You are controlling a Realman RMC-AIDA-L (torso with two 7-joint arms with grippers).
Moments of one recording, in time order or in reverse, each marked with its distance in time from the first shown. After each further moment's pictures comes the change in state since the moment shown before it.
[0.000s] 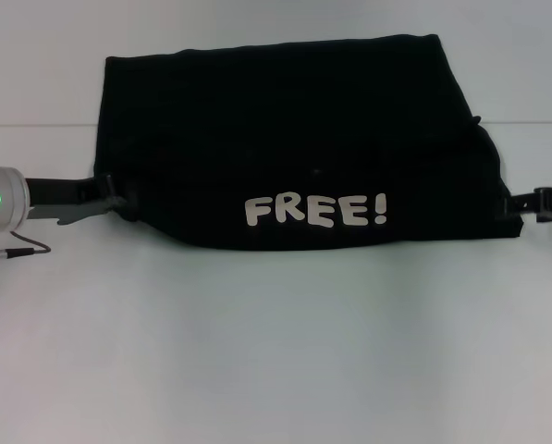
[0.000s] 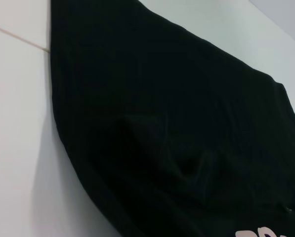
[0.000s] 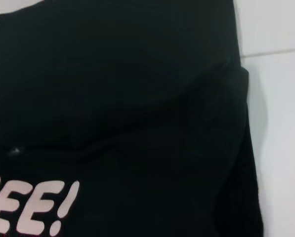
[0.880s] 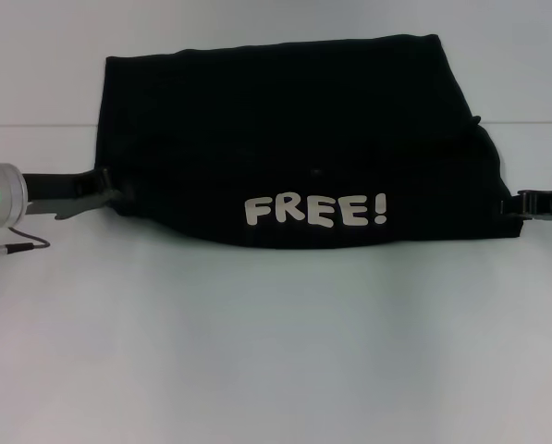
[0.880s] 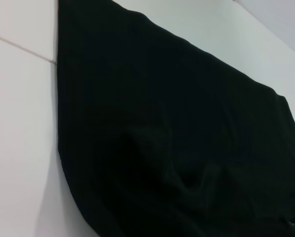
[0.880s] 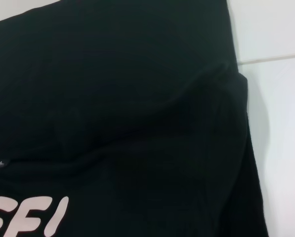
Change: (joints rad) left arm 0.004 -0.002 -0.003 0.003 -0.021 -0.024 -0.001; right arm 0.007 0.038 -0.012 0.059 0.019 0.149 -0.031
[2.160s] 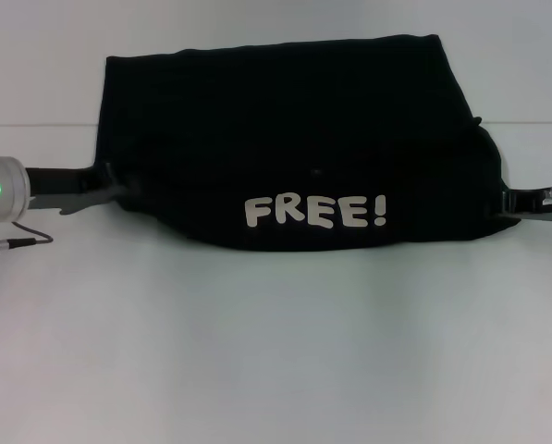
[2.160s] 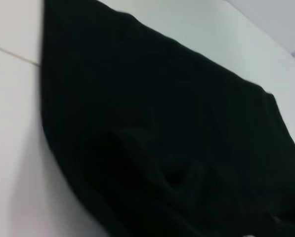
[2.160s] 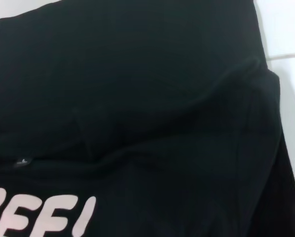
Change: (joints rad) left arm -0.010 0.008 0.008 0.002 -0.008 0.031 0.004; right arm 0.013 0.015 -0.038 -0.014 0.009 -0.025 0.057
